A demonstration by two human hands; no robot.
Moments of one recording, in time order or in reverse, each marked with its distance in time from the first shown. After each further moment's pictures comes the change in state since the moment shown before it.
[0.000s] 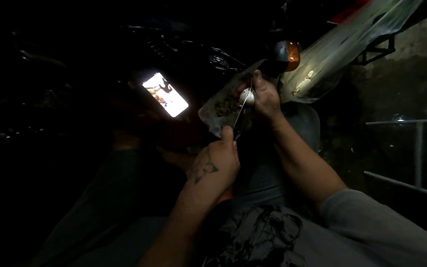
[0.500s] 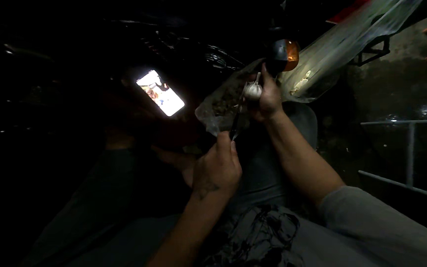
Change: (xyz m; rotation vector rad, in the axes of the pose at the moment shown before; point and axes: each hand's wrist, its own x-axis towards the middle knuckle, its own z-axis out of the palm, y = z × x) left_hand -0.017 0.007 0.028 -0.164 0.479 0.126; right_hand 0.009 -0.005 -0.002 0.422 0.166 0.281
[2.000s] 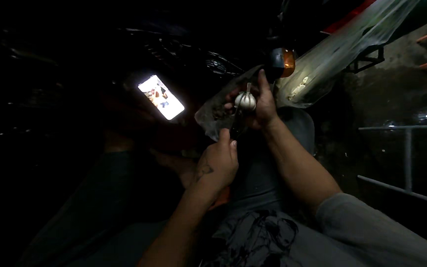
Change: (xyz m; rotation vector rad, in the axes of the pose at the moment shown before) left_hand 0.026 -0.020 0.011 -0.093 -0.360 -0.104; right_hand -0.007 0.005 0.001 -0.001 -0.180 0.136
